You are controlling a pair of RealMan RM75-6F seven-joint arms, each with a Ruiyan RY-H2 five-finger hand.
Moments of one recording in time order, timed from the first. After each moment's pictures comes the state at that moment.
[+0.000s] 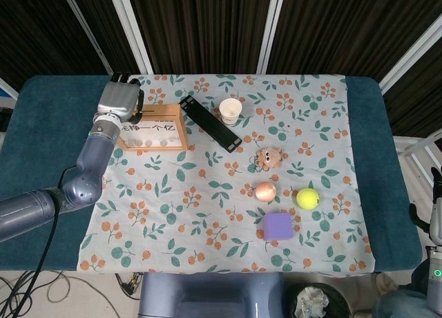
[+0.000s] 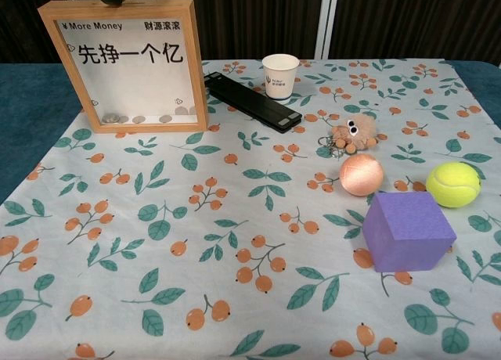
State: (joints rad) left arm -1.27 -1.20 -0.19 -1.41 0.16 0.75 0.75; right arm 0.10 -1.30 0.24 -1.29 -1.23 1.43 0.01
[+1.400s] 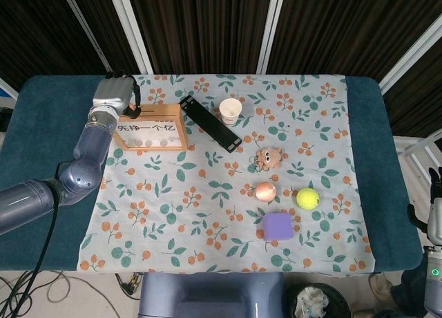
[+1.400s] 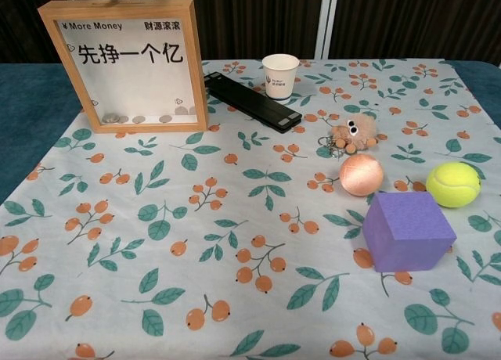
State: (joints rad) left arm -1.36 -1.16 -0.14 -1.36 -0.07 0.68 0.72; right arm 0.11 -1.31 0.24 -1.28 -1.23 1.43 0.00
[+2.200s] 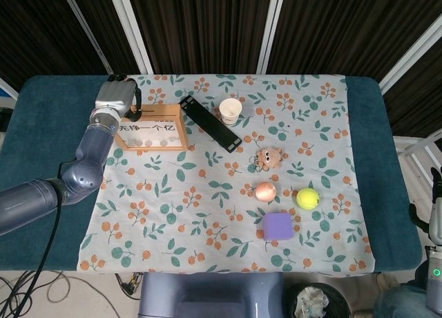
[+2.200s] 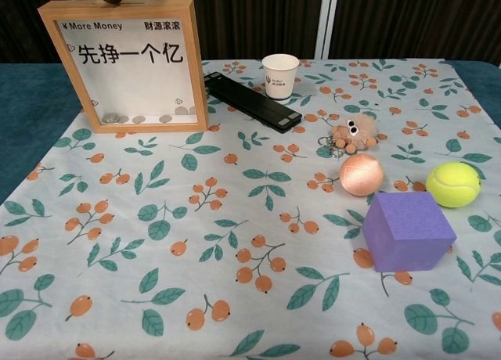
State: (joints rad) left arm -1.38 -1.17 -0.09 -1.34 -0.08 0.66 0.72; right arm 0.11 -1.31 0.24 -1.28 -1.23 1.42 0.00
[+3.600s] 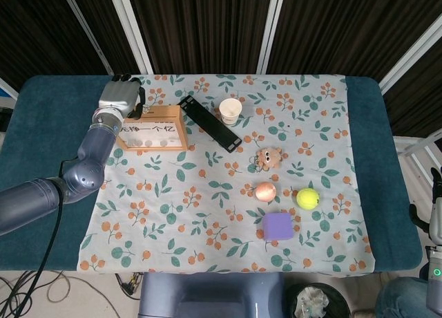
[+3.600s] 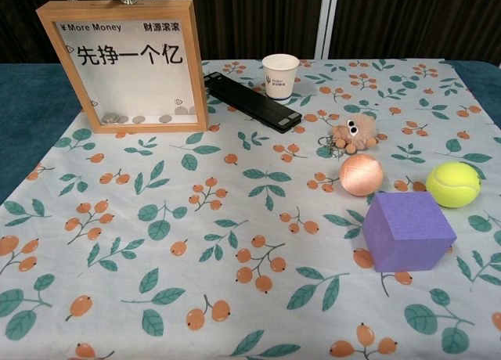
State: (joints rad) left arm -1.41 -1.17 -0.05 -1.34 -0.05 0.64 0.68; right arm 0.11 -1.30 0.24 -1.28 -1.22 1.42 0.00
